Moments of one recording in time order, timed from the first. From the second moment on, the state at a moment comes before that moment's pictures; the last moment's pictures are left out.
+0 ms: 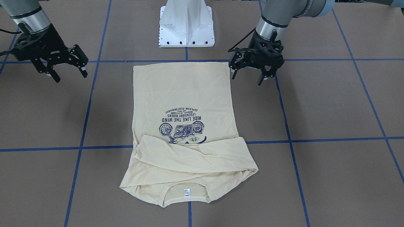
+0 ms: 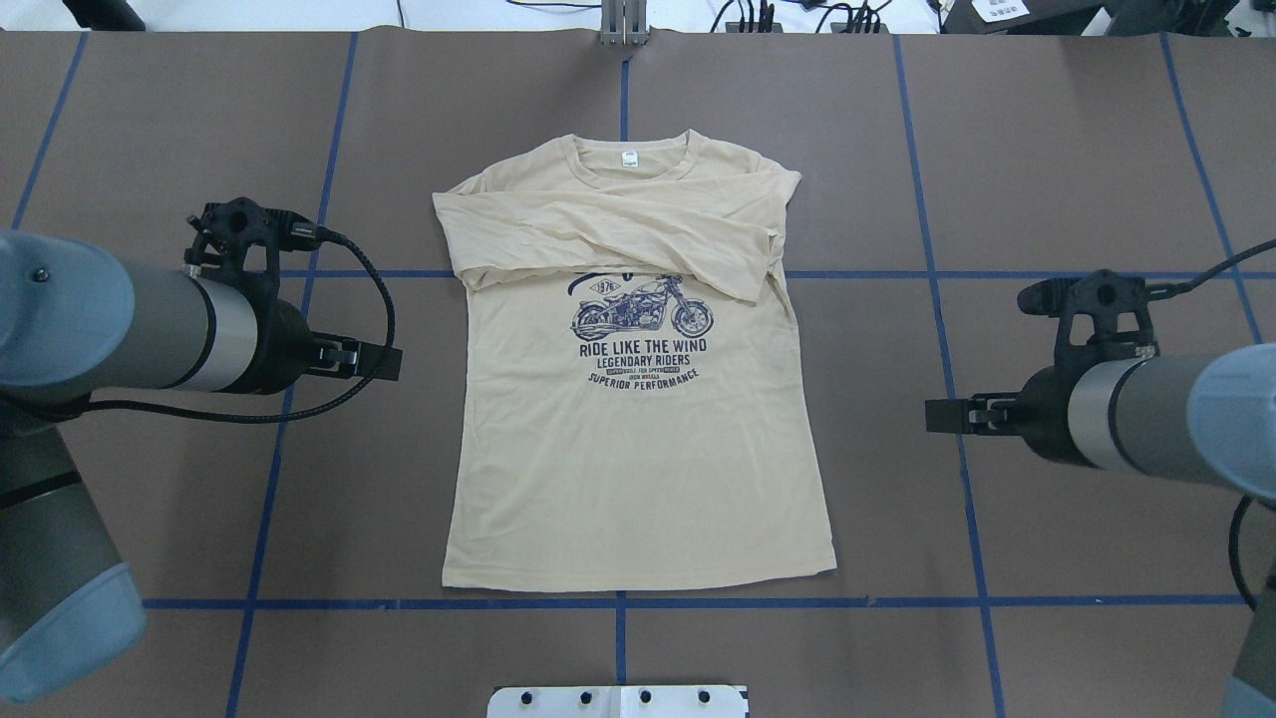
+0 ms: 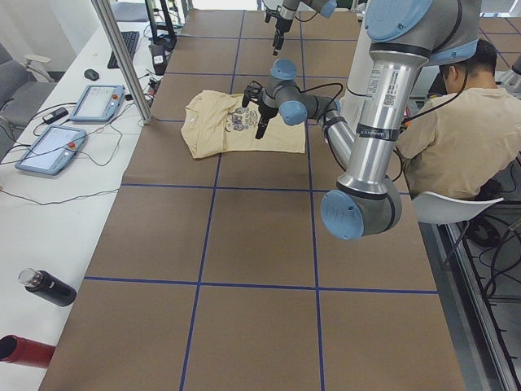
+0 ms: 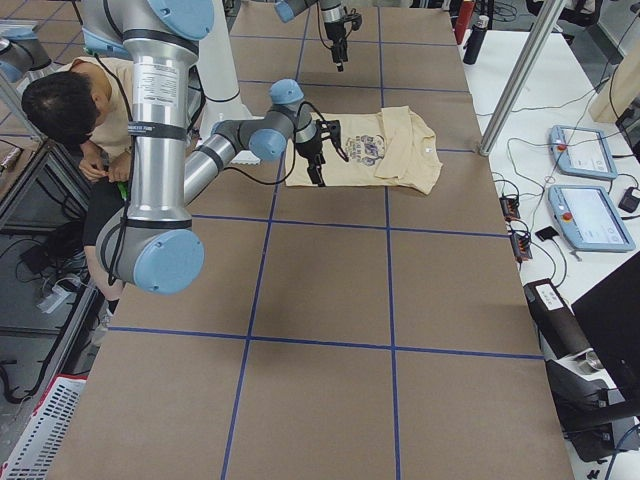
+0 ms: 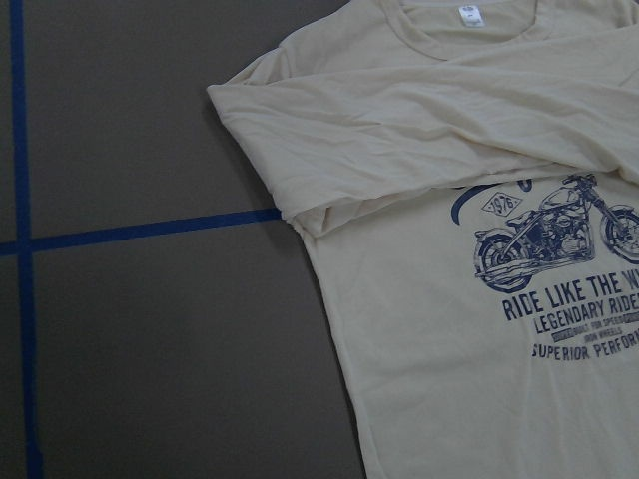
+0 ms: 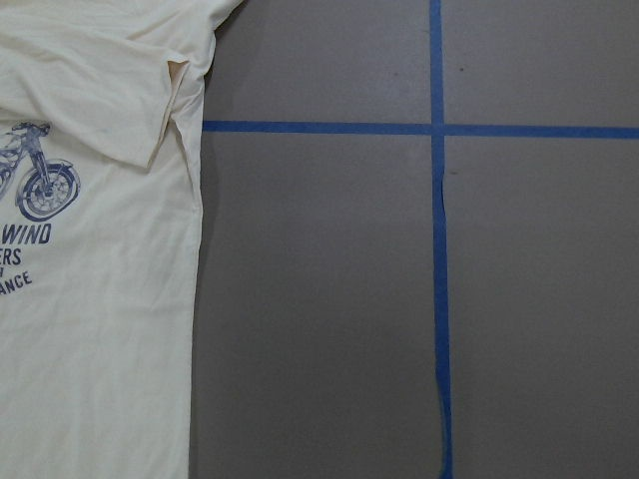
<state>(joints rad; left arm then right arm) -0.58 -1.77 -2.14 -1.78 -1.77 -1.07 0.47 -1.63 2.32 -1.41 1.61 1.22</state>
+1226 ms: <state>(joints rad) -0.17 -1.78 -2.04 -1.83 -1.59 -1.56 0.30 -1.60 2.33 -1.44 1.47 1.33</state>
